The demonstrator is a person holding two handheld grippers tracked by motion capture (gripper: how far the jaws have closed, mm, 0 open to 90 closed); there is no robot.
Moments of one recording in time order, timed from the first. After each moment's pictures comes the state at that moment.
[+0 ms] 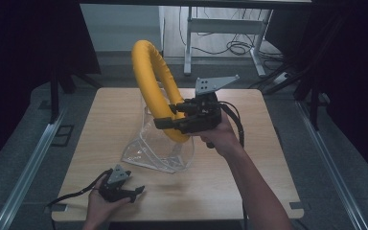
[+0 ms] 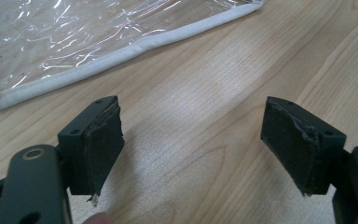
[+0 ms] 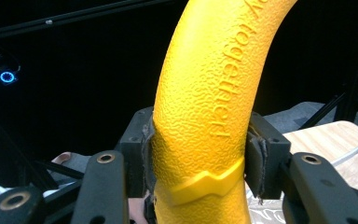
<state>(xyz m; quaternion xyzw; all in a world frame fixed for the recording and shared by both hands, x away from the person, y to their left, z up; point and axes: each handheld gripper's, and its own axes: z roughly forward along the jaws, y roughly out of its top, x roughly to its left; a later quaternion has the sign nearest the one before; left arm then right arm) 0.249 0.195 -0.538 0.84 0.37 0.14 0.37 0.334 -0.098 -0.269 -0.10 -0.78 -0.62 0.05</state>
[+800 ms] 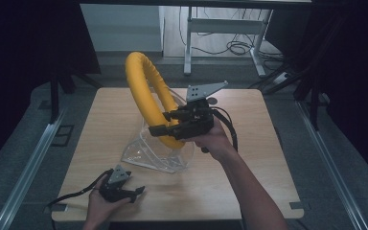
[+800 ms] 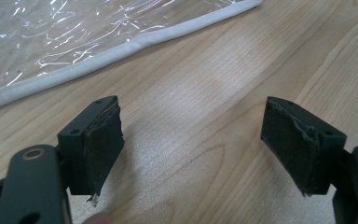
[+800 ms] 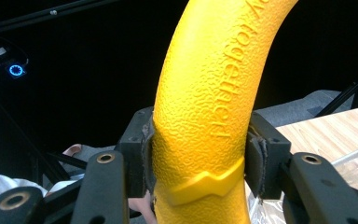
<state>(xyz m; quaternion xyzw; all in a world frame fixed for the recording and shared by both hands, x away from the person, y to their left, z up) 0.249 0.194 -0.539 0.84 0.37 0.13 0.37 0.336 -0.085 -0.289 -0.10 -0.79 -0.60 0.07</state>
